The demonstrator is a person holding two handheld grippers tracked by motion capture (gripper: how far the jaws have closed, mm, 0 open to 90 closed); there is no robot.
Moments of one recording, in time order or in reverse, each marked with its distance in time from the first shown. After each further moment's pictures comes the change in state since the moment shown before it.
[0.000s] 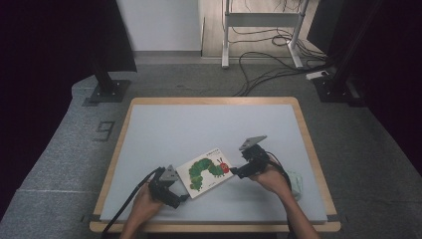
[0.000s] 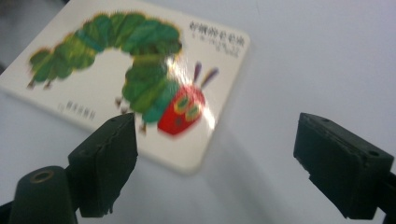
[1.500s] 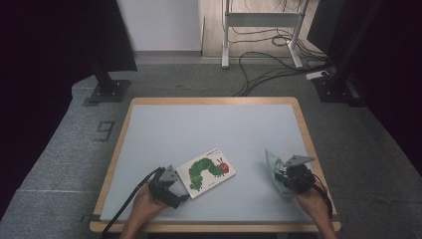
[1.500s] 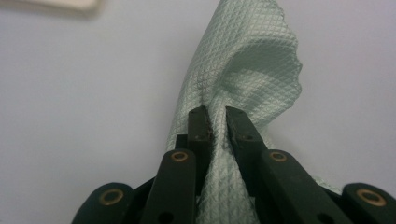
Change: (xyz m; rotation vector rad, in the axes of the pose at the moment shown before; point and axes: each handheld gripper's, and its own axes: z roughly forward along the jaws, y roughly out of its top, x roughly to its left) left arm 0.000 0.000 0.000 -0.001 0.001 0.000; right arm -0.013 -0.097 -0.079 0.026 -0.257 0.145
